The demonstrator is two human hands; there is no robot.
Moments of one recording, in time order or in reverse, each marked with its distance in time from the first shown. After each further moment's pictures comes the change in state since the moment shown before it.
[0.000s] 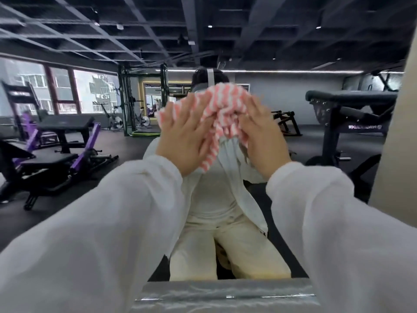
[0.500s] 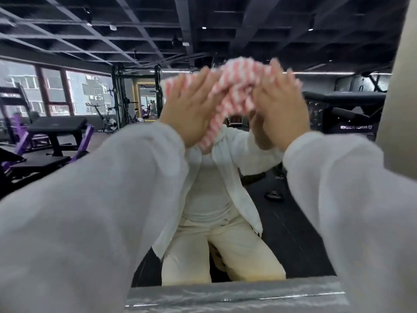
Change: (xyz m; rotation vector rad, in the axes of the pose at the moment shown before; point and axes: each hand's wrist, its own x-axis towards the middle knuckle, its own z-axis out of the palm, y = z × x) left_hand 0.057 -0.001 -0.023 0.086 -0.027 0.111; right_hand 0.037 0.042 -0.040 -0.443 -0.134 -0.036
